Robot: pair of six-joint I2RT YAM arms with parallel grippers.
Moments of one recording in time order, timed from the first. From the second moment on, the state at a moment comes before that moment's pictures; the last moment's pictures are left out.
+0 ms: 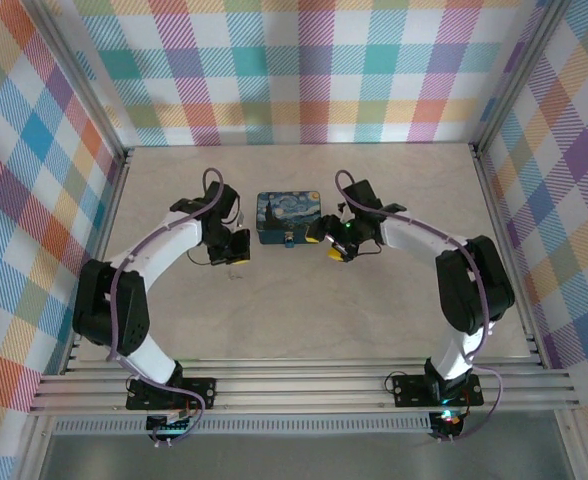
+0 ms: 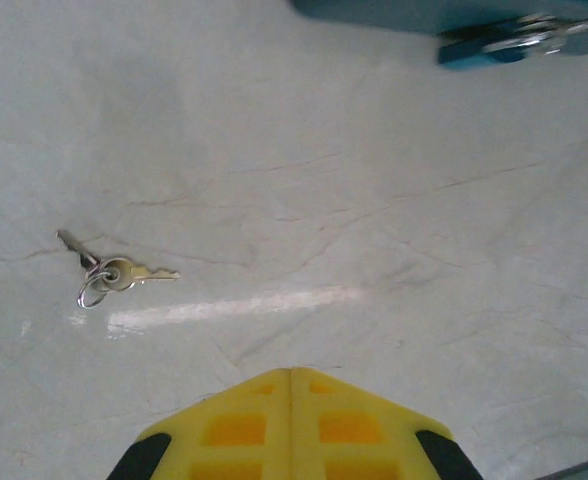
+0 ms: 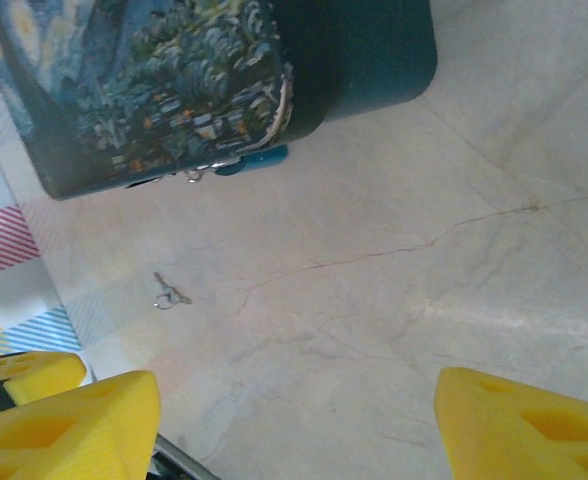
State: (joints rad) left arm -0.35 1.61 1.22 -0.90 0.26 -0.46; right arm 0.47 1.75 1.18 -0.44 -0.51 0.89
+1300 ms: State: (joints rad) left arm -0.28 1.84 1.17 -0.90 0.15 -0.58; right arm 0.58 1.79 1.29 -0.57 -0.51 0.79
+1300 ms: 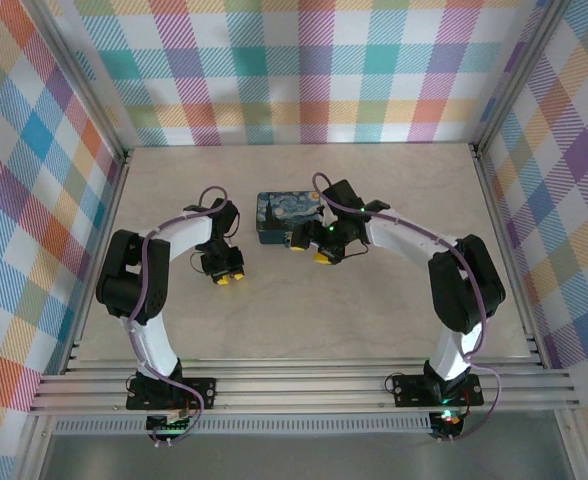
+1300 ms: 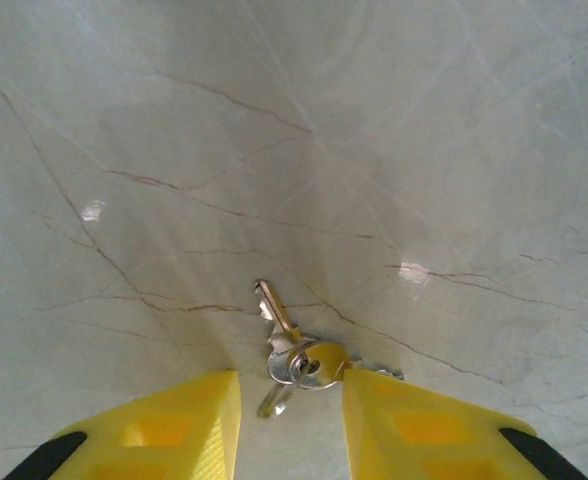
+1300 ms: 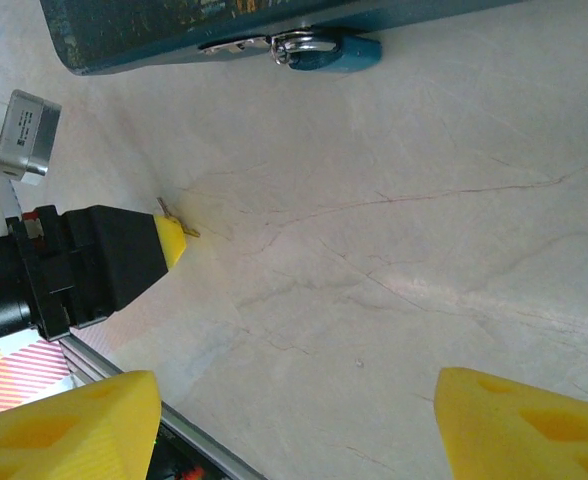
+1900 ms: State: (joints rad) left arm -0.27 1.84 1.17 -0.87 0.16 -0.59; right arm 0.58 1.81 1.31 -0.58 -0.51 0.77
